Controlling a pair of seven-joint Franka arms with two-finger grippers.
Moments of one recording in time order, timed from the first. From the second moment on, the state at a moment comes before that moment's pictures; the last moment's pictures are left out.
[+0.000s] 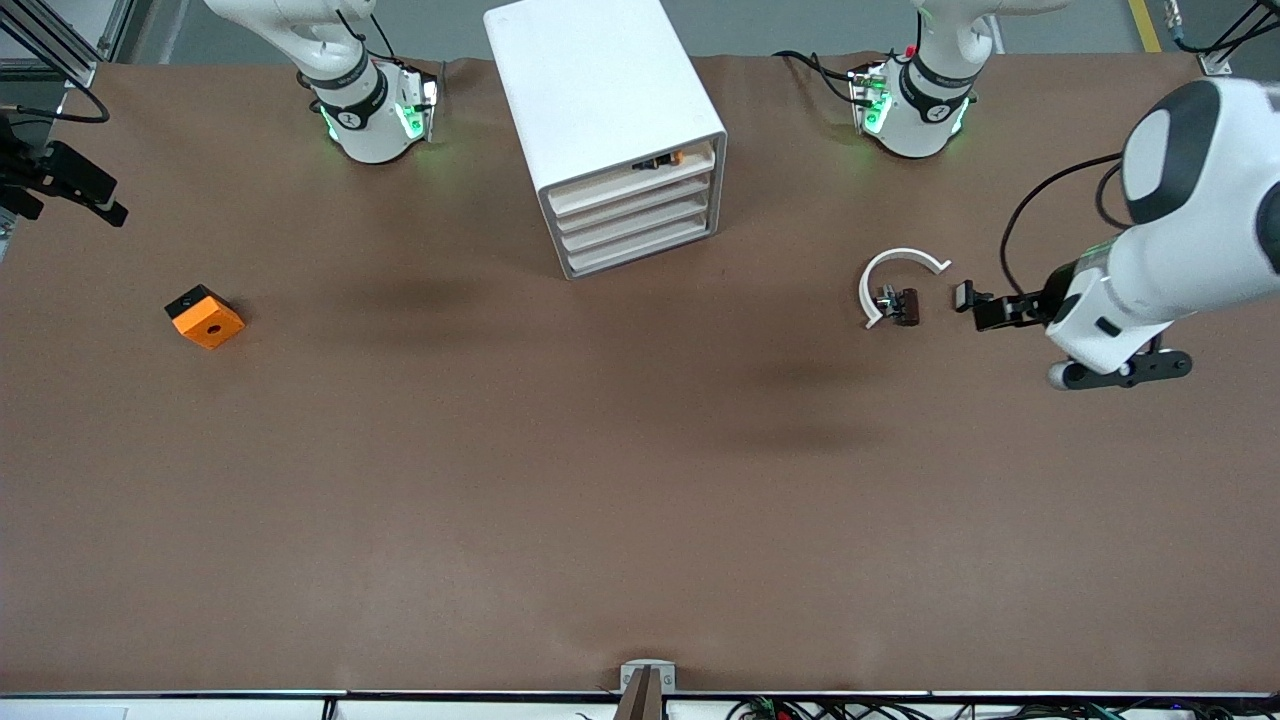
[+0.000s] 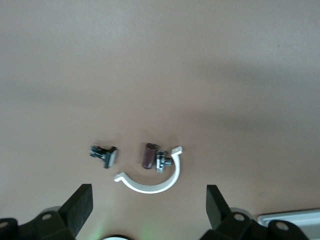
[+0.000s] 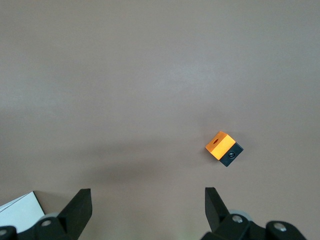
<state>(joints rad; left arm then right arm) -0.02 0.20 -0.14 -1.65 -0.01 1.62 -0.34 -0.02 -0.23 -0.08 -1.80 -0.01 1.61 0.01</state>
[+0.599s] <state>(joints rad) -0.14 0.25 -0.21 -1.64 -0.01 1.65 -1.06 -0.02 -0.23 -0.08 -1.80 -0.01 1.61 0.01</state>
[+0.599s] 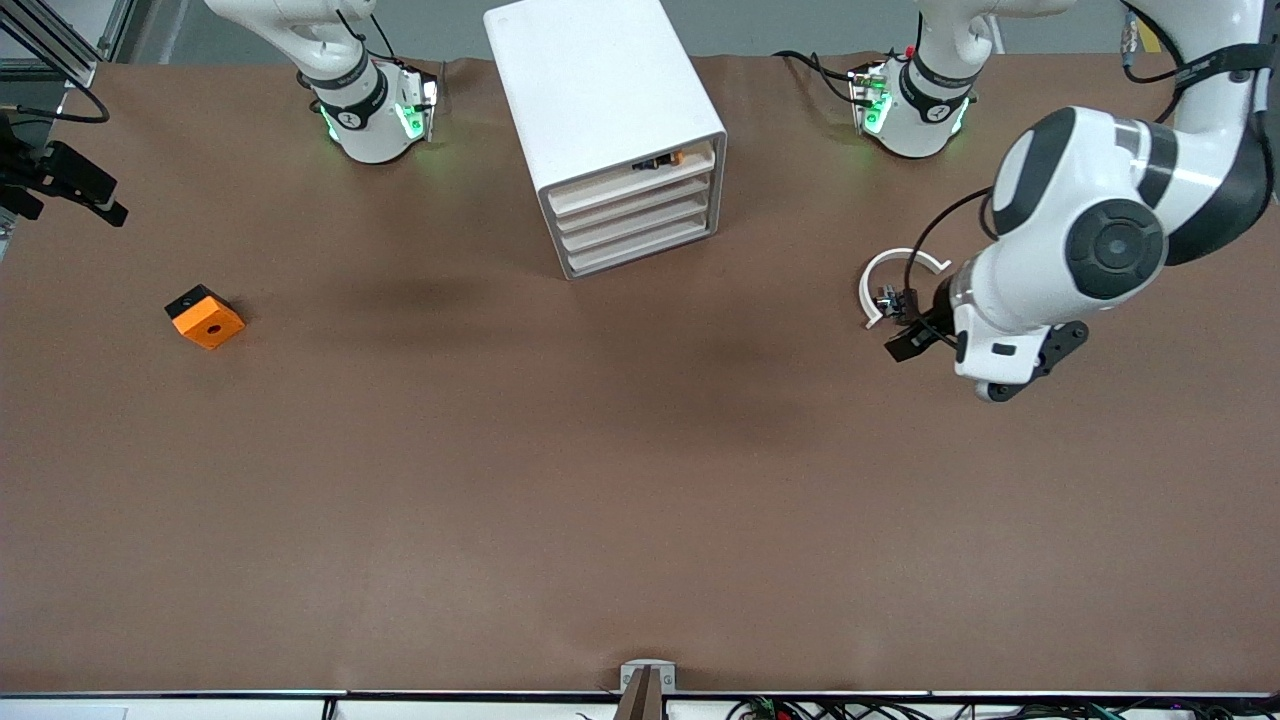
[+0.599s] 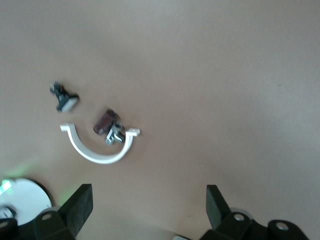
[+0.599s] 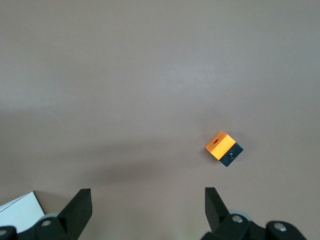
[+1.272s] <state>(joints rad) -0.31 0.38 -0.21 -1.58 -0.15 1.64 -1.52 -0.02 -0.23 -0.08 -1.80 -0.01 1.61 0.01</state>
